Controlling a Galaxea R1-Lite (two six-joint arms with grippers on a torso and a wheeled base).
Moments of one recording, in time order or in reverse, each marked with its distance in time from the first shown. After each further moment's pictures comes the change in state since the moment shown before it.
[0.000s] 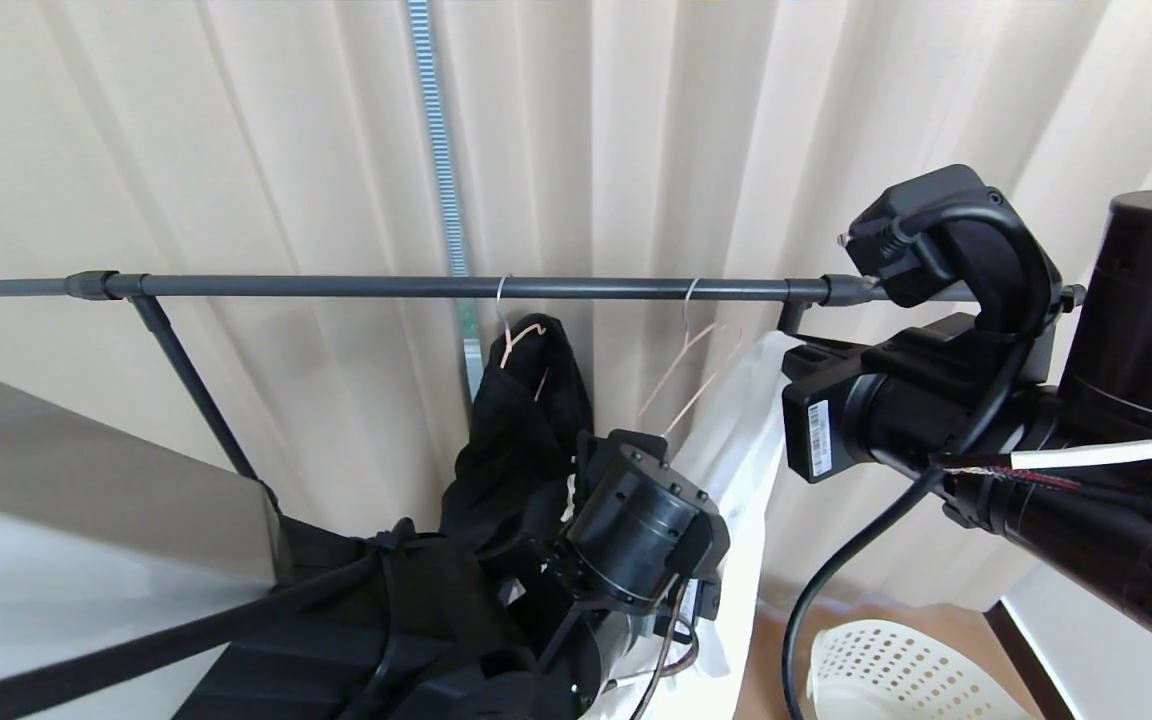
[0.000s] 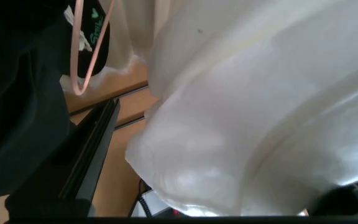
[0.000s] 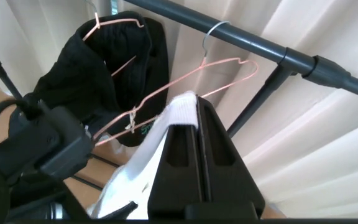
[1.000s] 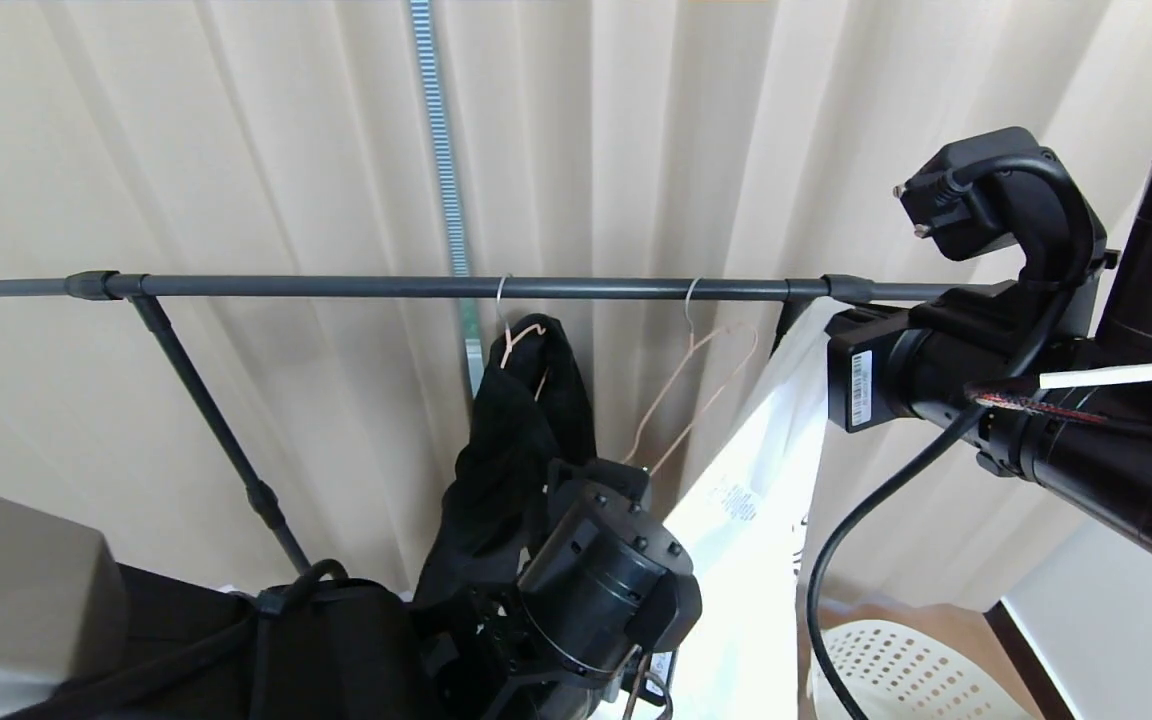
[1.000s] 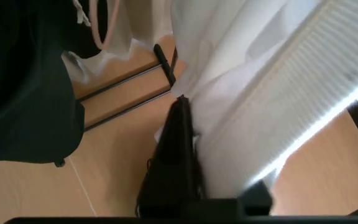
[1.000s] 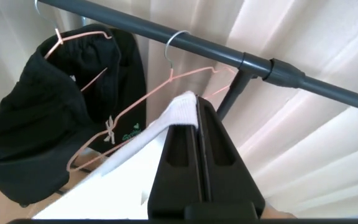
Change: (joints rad) left arm -0.039 -0.125 0.150 -0.001 -0.001 0.008; right arm -0.108 -0.020 -0.020 0.003 -0.002 -0.009
